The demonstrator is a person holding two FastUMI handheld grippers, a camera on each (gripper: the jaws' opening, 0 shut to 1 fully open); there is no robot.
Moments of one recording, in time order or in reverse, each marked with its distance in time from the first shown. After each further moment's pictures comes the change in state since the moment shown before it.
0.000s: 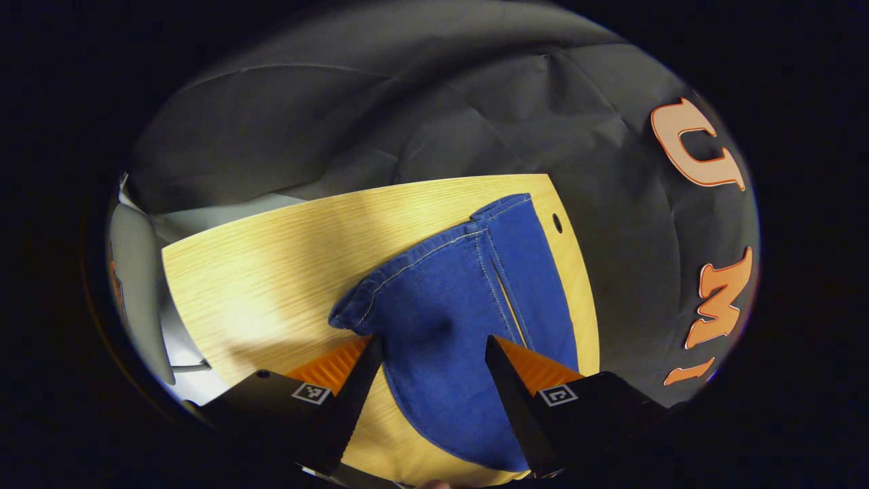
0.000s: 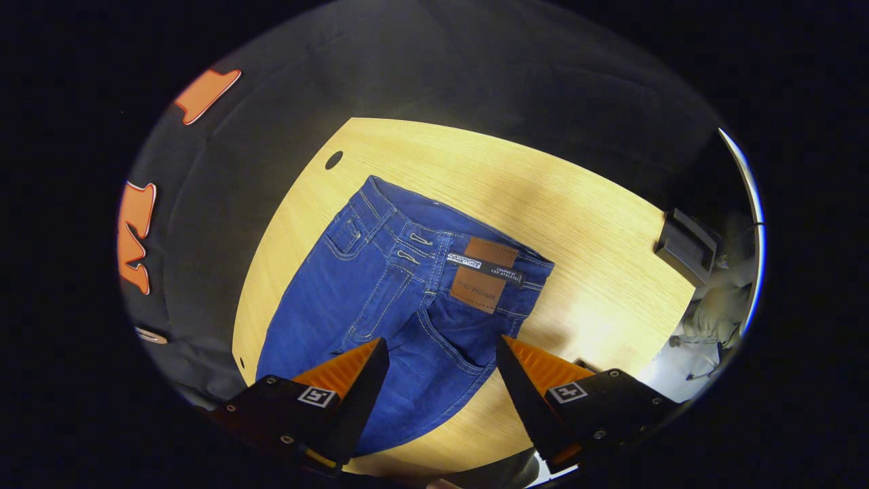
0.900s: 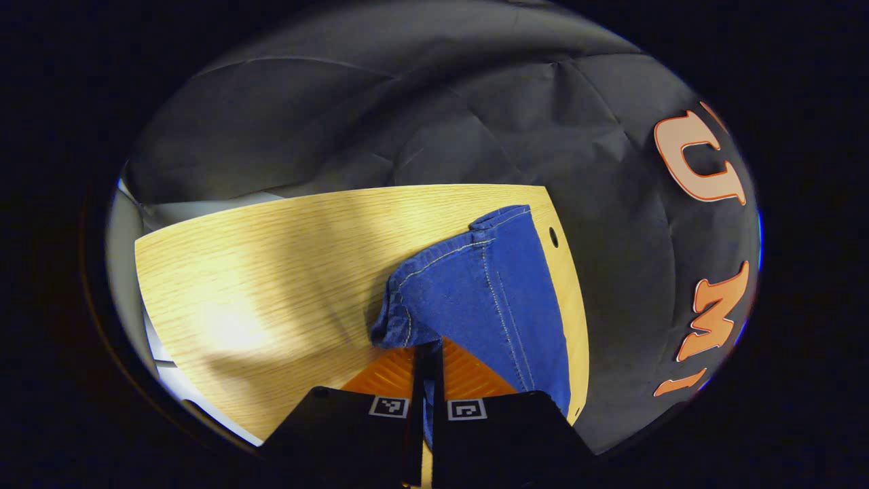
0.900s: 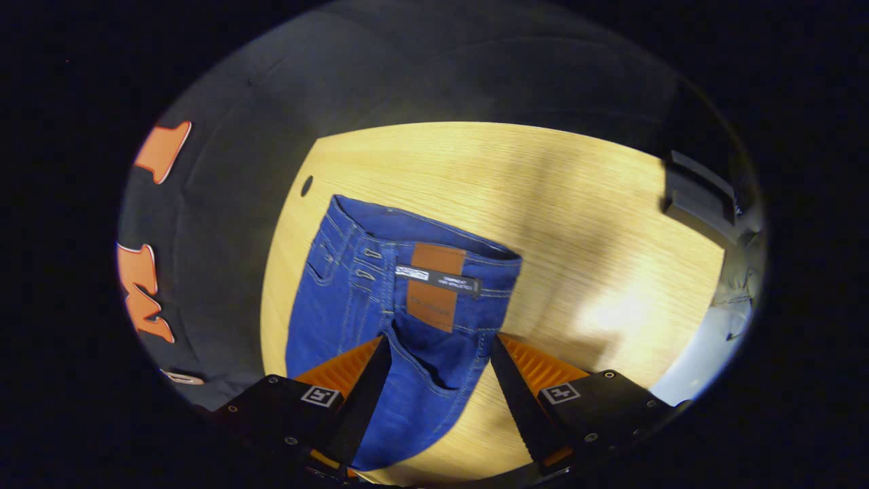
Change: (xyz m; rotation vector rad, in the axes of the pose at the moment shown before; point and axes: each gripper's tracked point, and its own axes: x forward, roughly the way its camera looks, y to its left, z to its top) left arm 0.015 -0.003 0.006 -0.042 -0.048 -0.028; right arm 0.036 -0.019 0.006 0.228 -0.010 0.134
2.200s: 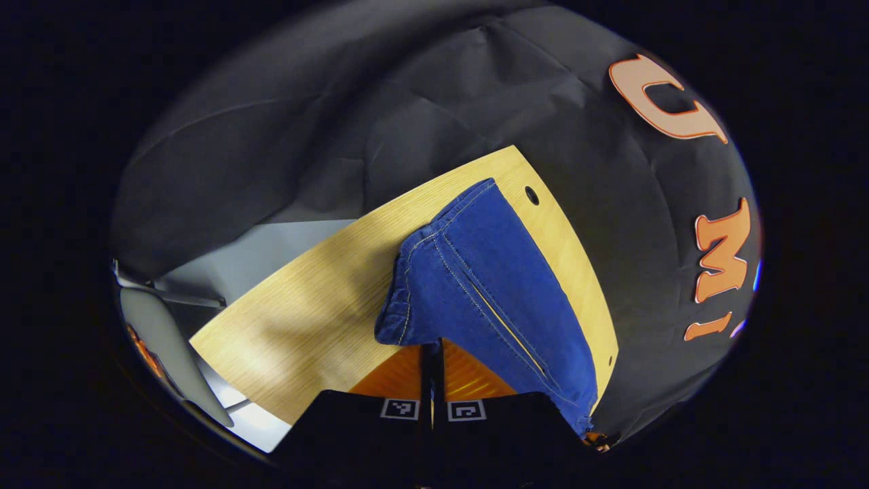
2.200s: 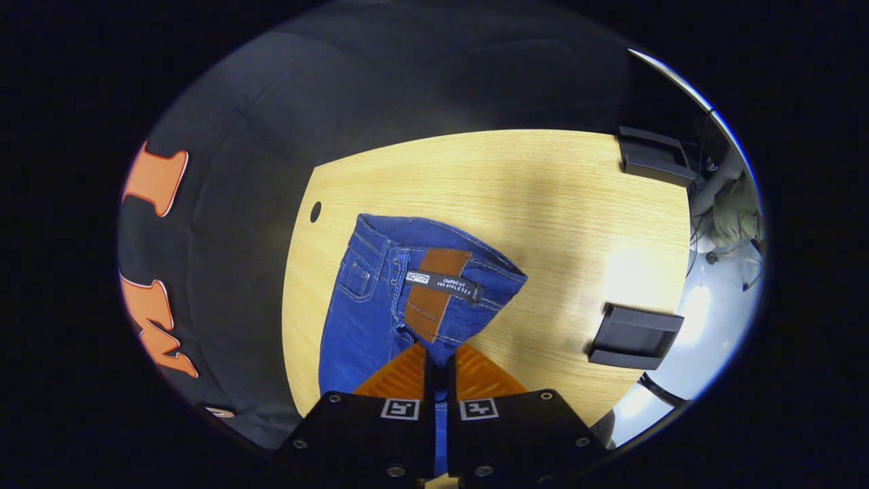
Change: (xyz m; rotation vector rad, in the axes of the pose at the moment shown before) left arm -0.037 -0.044 0.030 0.286 0.172 0.066; right arm -0.043 0.038 -0.020 0.139 -0.061 -0.075
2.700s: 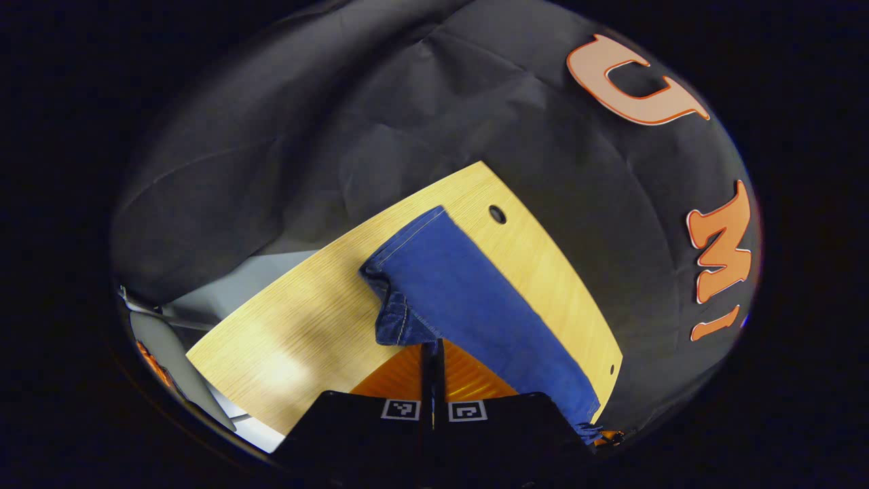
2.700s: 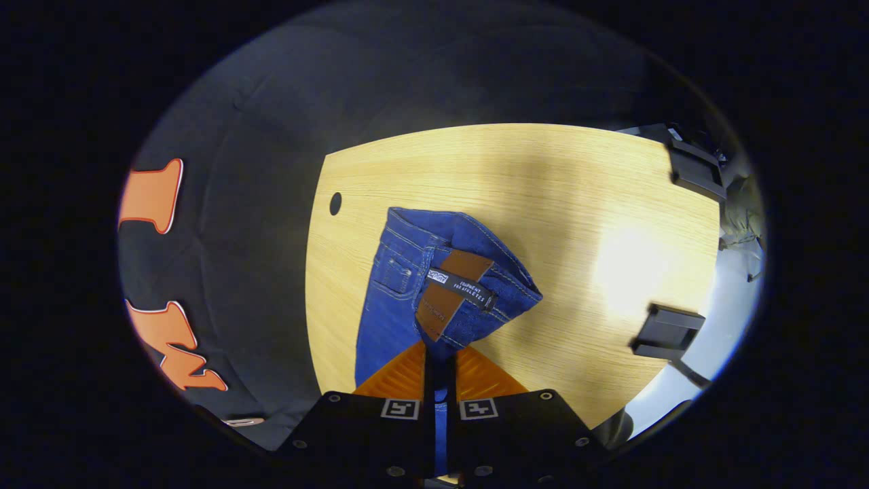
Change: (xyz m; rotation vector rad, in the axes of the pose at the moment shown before) left arm -0.003 -0.098 0.049 0.085 -0.100 0.020; right arm 0.011 0.072 0.024 0.031 0.119 0.061
